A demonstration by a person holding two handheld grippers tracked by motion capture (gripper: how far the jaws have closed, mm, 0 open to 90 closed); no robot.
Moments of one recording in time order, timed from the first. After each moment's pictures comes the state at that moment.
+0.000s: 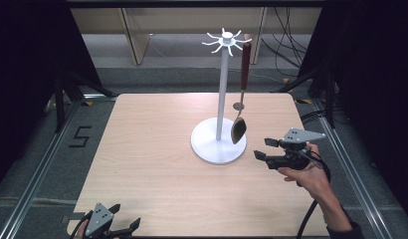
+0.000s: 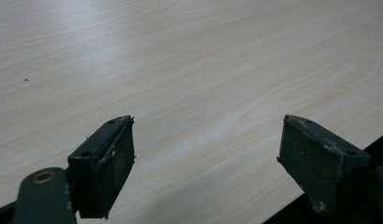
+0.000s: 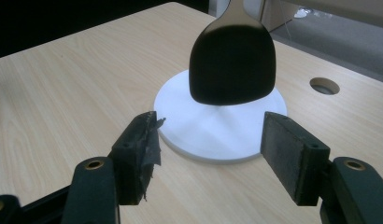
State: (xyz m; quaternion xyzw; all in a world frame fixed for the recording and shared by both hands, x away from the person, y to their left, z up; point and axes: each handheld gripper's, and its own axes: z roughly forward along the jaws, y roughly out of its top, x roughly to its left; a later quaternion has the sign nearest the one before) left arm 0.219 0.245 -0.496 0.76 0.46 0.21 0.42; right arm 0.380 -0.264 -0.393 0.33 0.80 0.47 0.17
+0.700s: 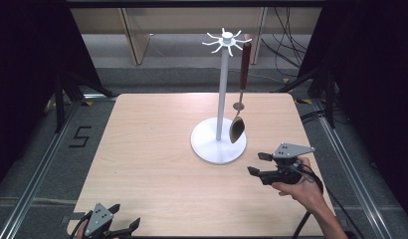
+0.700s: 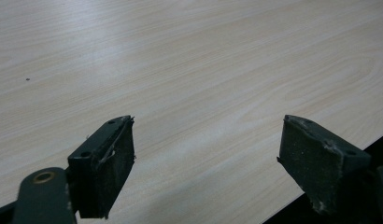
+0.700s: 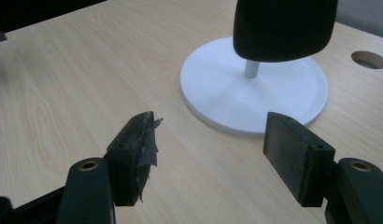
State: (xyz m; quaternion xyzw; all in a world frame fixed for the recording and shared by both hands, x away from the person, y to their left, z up) left arm 0.219 0.244 -0.496 0.75 0.47 0.20 0.42; right arm 0.359 -0.251 -0.421 0.30 0.83 0.45 0.14
